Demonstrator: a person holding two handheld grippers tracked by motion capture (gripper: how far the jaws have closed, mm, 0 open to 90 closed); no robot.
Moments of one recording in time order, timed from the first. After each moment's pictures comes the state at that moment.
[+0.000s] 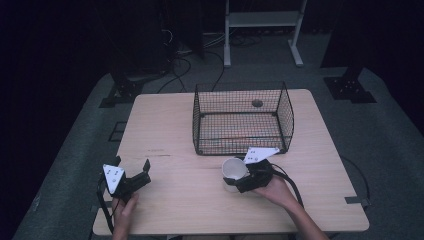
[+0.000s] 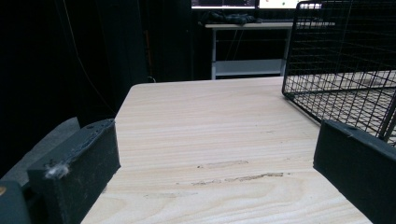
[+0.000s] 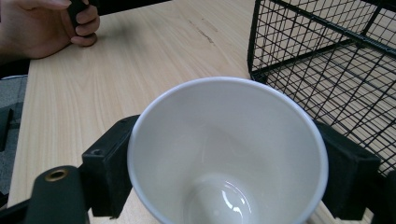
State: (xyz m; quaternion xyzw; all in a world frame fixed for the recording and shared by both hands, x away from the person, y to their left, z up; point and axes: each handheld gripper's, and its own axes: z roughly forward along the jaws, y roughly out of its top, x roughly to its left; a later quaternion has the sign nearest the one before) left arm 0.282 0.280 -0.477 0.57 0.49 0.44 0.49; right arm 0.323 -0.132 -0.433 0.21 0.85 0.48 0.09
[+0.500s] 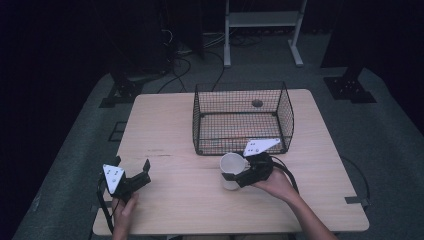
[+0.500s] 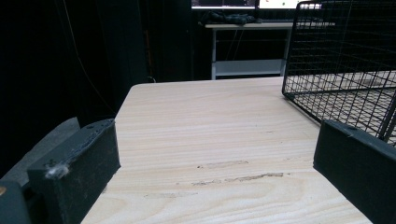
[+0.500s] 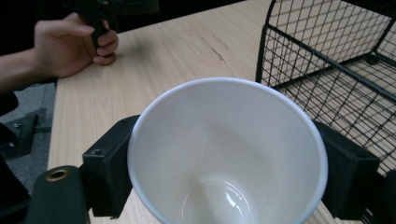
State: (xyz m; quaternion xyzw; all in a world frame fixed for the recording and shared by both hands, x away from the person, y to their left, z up) left arm 0.282 0.280 -0.477 0.57 0.49 0.44 0.49; right arm 0.331 -0.130 -0.409 0.20 0.85 0.49 0.06
